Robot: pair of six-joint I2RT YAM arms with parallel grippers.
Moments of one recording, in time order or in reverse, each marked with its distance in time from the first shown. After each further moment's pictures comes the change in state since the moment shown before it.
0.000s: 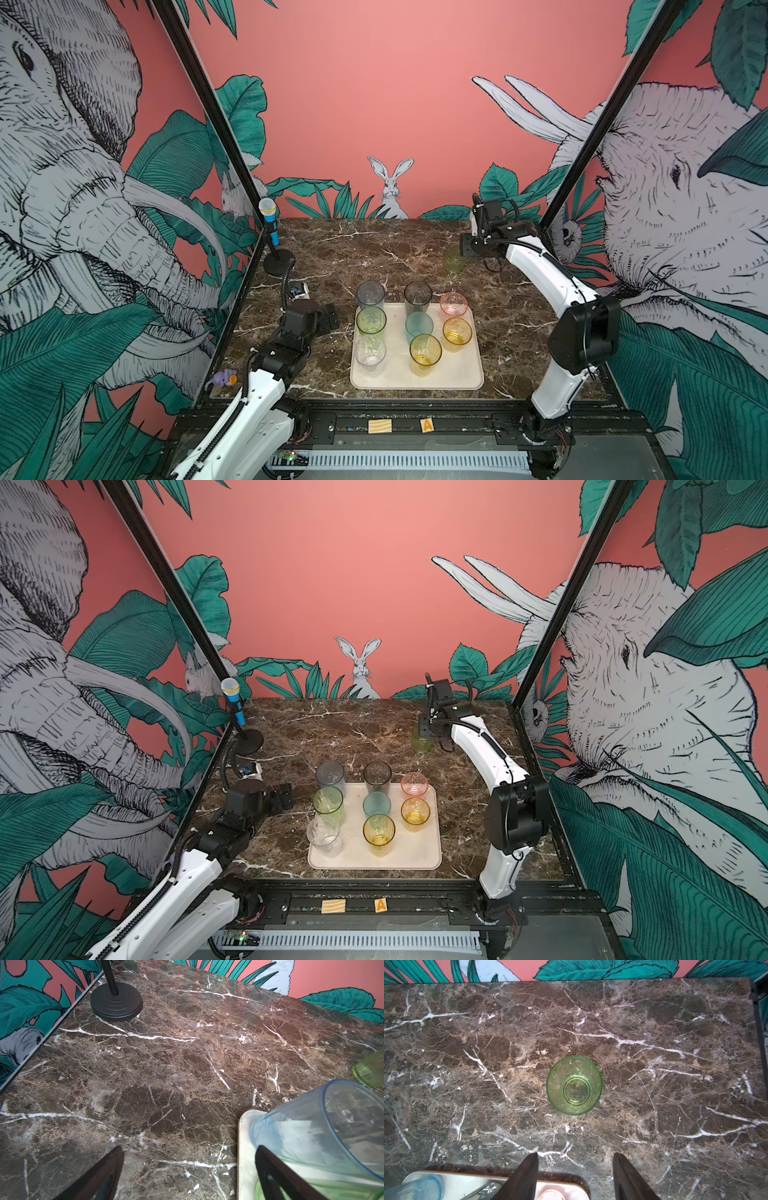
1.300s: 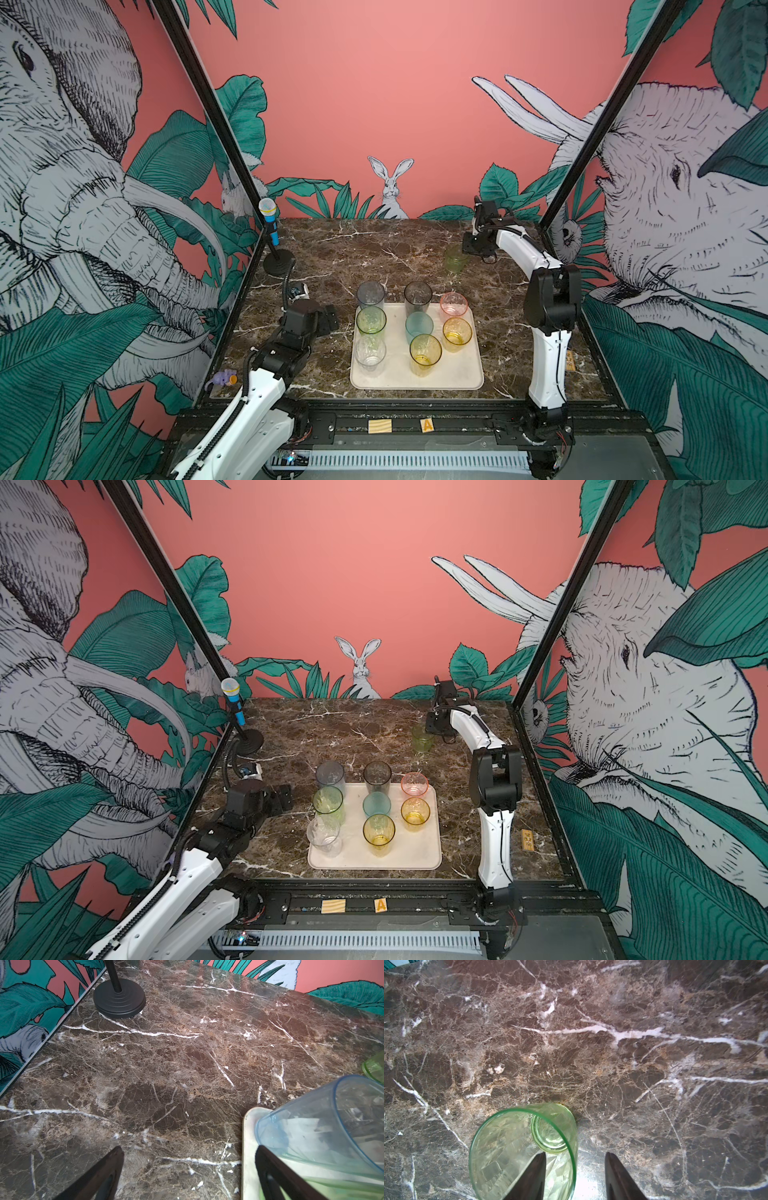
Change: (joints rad) left arm 0.000 0.011 0.006 -0.019 -0.009 0.003; right arm -0.124 0.366 0.229 -0.009 -0.129 0.027
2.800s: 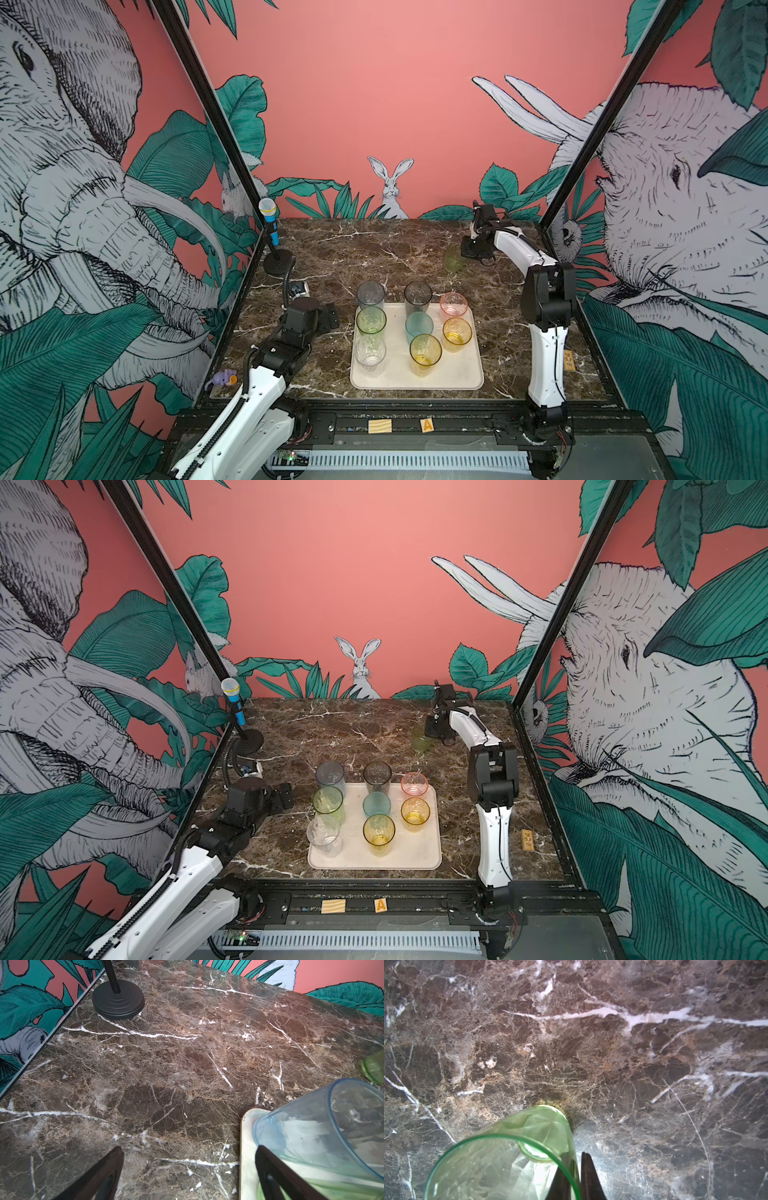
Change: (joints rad) left arm 0.000 0.014 0.017 -0.003 0.004 -0.001; right arm -0.012 0.053 0.015 -0.007 -0.056 0.004
